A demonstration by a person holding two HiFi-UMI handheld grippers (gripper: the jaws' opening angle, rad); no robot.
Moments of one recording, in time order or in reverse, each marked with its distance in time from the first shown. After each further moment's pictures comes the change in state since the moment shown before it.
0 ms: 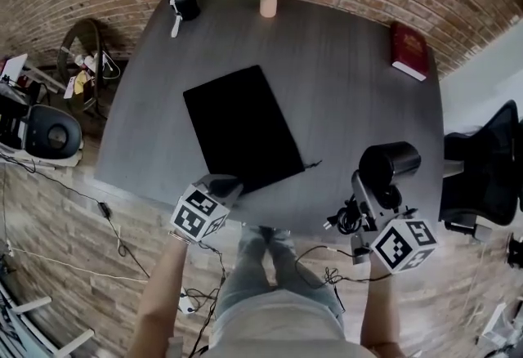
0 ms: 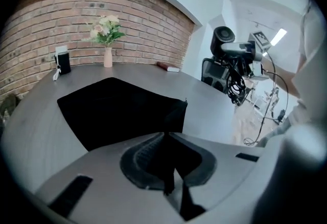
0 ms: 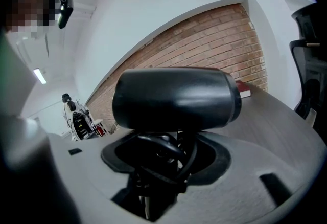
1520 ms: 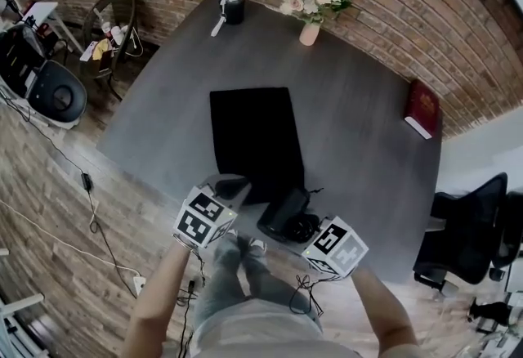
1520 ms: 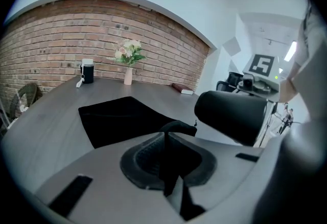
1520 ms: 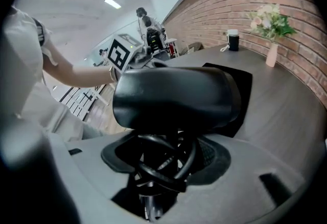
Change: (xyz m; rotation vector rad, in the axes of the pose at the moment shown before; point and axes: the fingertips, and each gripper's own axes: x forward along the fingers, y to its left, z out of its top) left arm -0.038 0.013 0.047 -0.145 -0.228 0.140; right arm 0.034 0.131 -0.175 -0.724 0.824 0.705
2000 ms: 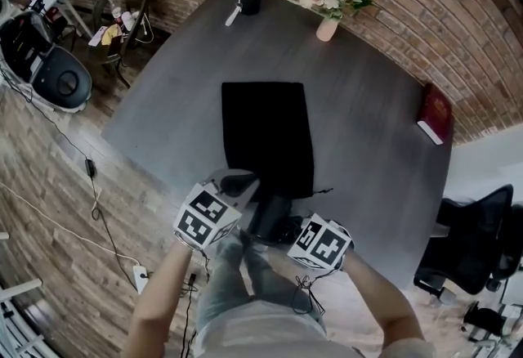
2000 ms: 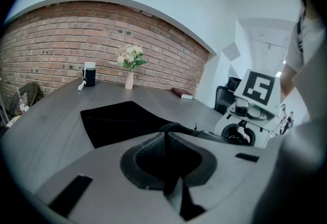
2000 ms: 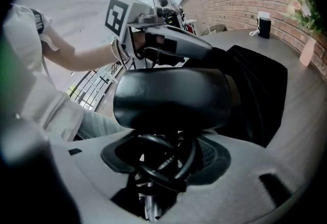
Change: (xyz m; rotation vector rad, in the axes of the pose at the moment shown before) left arm -0.010 0.003 0.008 -0.015 -0.057 -0.007; right arm 0.056 0.023 -0.015 -0.122 0.183 0.161
